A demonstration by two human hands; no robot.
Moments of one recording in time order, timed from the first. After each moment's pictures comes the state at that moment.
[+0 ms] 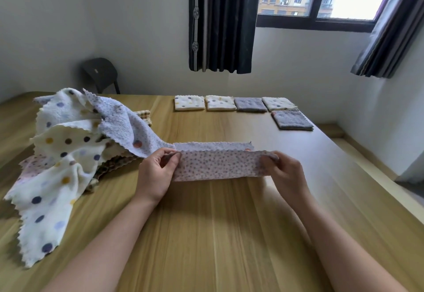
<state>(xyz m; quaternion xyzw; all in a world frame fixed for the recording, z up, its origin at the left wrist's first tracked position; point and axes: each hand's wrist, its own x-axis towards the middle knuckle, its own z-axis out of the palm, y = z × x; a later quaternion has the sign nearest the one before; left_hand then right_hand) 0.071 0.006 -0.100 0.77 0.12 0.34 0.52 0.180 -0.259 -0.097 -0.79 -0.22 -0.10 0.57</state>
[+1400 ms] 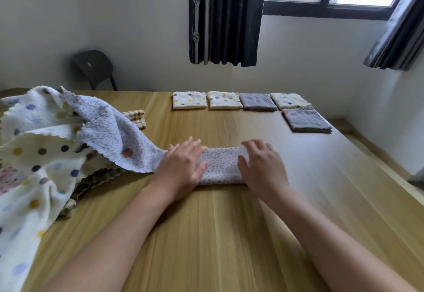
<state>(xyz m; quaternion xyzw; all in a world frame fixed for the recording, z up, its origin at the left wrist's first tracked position) 0.150 0.015 -0.102 0.98 0.00 0.16 0.11 0.225 -0.178 -0.094 -0.93 -0.26 -0.17 0.19</state>
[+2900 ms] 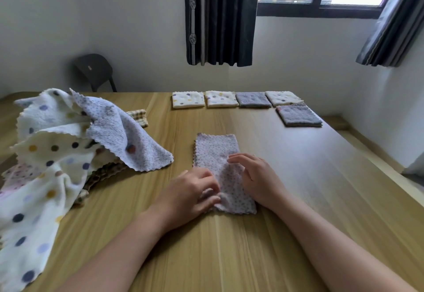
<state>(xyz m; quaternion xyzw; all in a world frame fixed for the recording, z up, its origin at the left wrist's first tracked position) 0.092 -0.013 -0.110 0.95 -0.18 0.19 0.16 0.192 -0.203 -0.107 -0.87 -0.37 -0.07 0.33</state>
